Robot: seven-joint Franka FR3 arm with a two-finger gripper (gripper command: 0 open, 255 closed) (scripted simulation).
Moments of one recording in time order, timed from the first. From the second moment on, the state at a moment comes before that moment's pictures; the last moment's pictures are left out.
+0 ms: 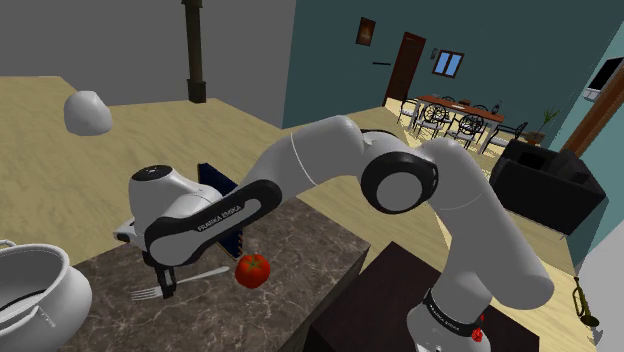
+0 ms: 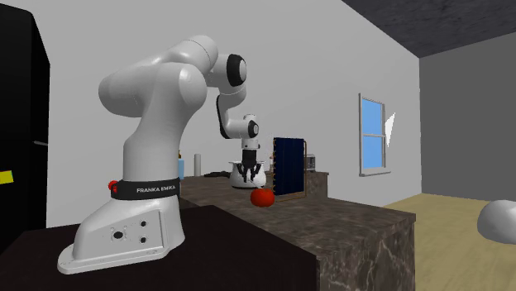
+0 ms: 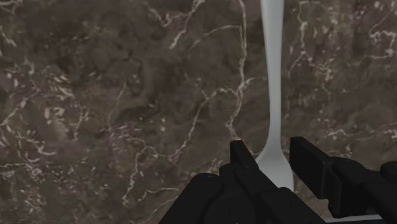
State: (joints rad) arm 0.64 0.85 0.09 -1.38 -0.04 2.25 -0.68
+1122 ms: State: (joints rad) arm 0.65 0.97 0.09 -1.34 -0.04 2.33 -0.68
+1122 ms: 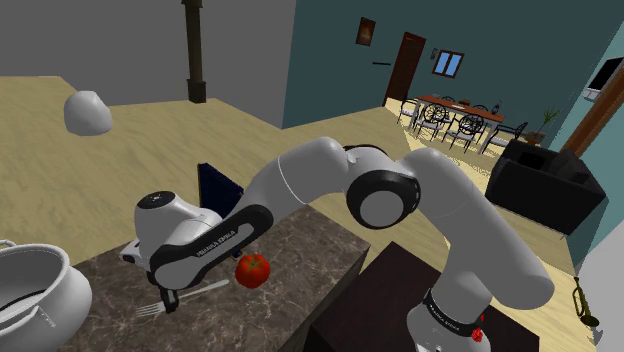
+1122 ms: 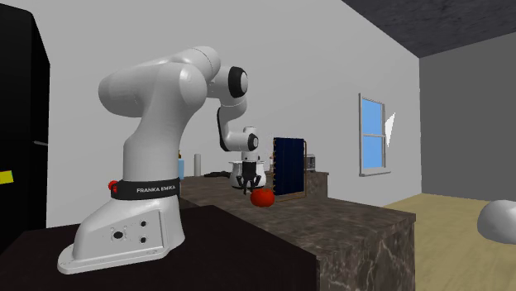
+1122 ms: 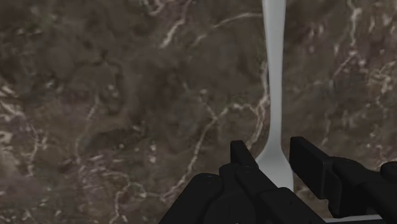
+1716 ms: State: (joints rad) arm 0.65 0.96 0.09 -1.35 -0.04 2.32 -0.68
